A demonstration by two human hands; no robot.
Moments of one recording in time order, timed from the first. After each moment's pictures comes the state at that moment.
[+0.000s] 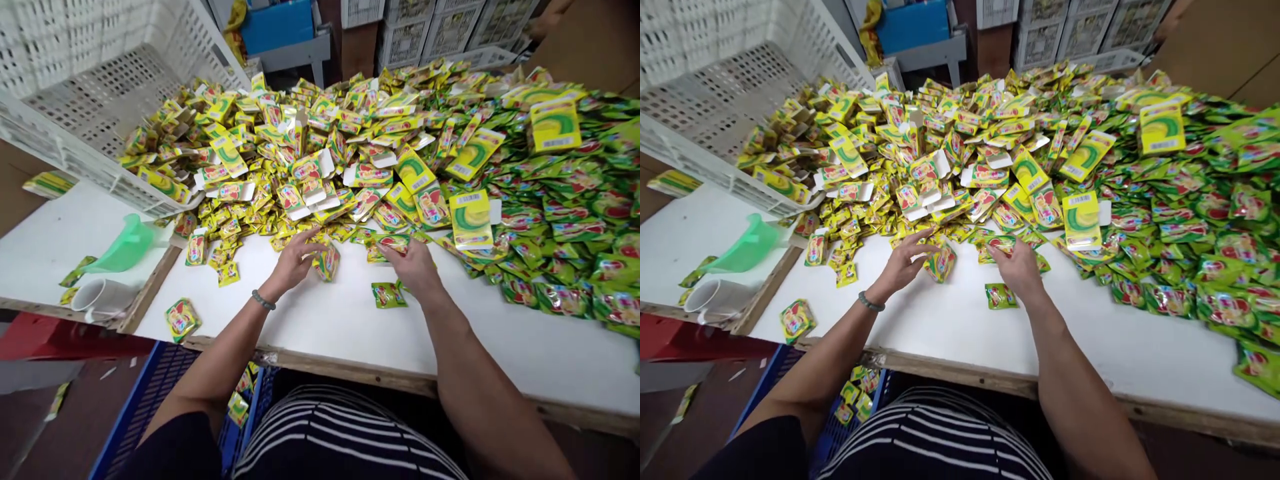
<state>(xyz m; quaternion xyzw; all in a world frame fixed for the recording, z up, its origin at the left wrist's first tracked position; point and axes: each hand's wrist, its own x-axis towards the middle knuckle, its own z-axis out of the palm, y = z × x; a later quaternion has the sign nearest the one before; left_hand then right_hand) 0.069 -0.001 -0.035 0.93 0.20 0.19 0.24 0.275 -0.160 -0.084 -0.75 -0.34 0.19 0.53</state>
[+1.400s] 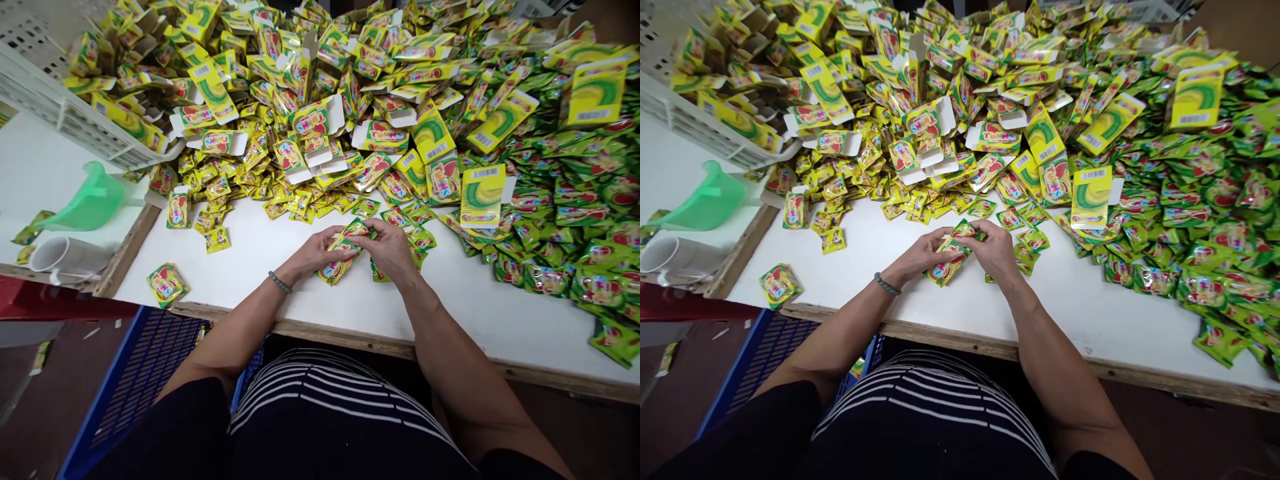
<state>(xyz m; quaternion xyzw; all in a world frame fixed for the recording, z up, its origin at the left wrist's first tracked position) 0.093 -0.055 -0.070 0.55 0.26 0.10 0.79 0.239 -0.152 -0.073 -0.70 -0.40 0.27 0.52</state>
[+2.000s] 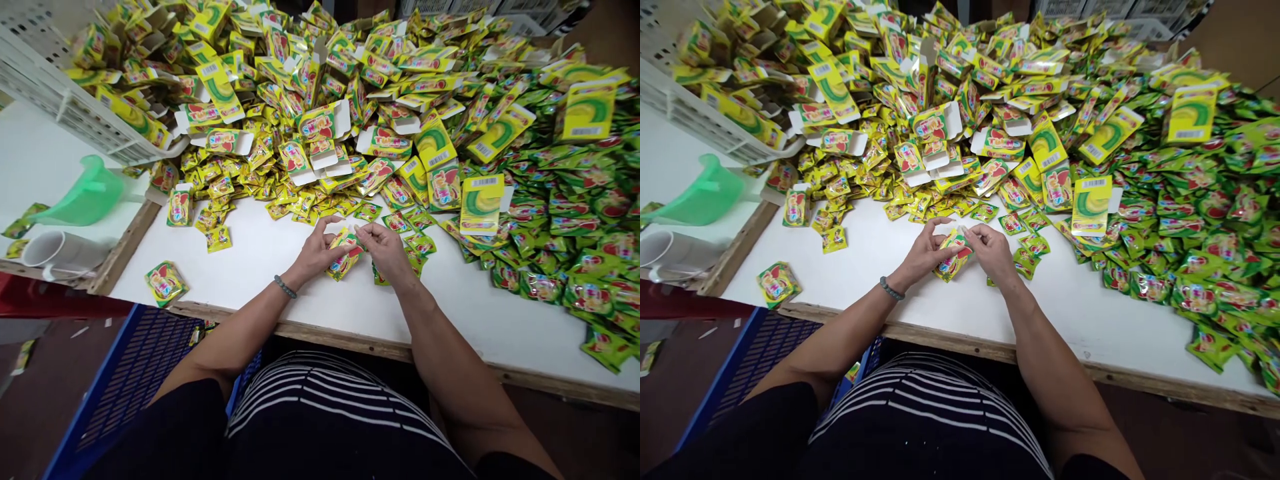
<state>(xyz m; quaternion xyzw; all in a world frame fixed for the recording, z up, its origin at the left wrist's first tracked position) 0.092 -0.057 -0.071 0.60 0.29 0.18 0.72 0.234 -0.149 -0.080 -0.68 -0.38 0.33 0.53</state>
